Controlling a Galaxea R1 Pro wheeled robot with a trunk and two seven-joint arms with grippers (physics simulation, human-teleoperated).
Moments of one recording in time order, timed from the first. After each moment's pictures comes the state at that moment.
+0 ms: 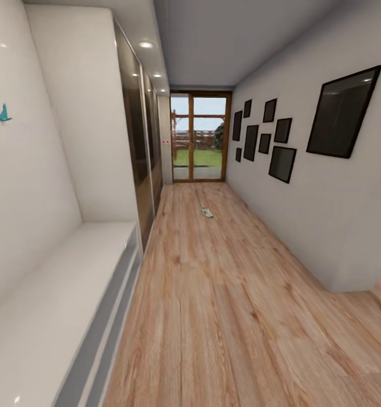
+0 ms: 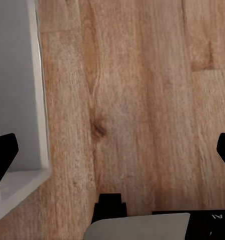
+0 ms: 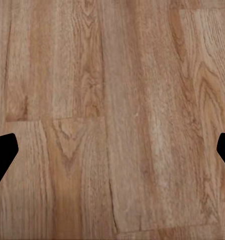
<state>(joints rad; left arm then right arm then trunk) -0.17 0.02 -0.01 -0.33 -0.01 0.01 -0.01 -0.04 -0.04 0.00 -0.52 0.00 -0.17 0.00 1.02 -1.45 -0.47</state>
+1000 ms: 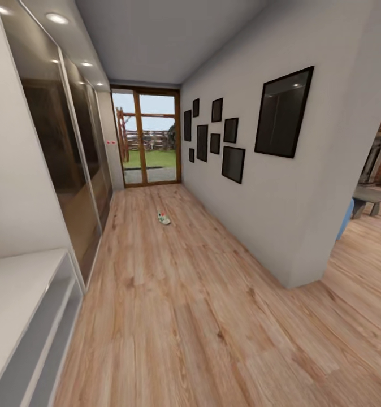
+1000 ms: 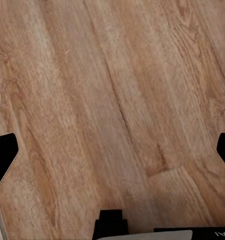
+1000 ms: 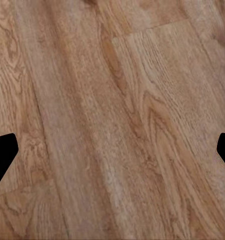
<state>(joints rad) -0.17 0.02 -0.01 -0.33 -0.01 -0.06 -0.01 -0.04 -0.04 0.00 -0.52 0.00 -0.17 0.00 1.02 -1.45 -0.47</state>
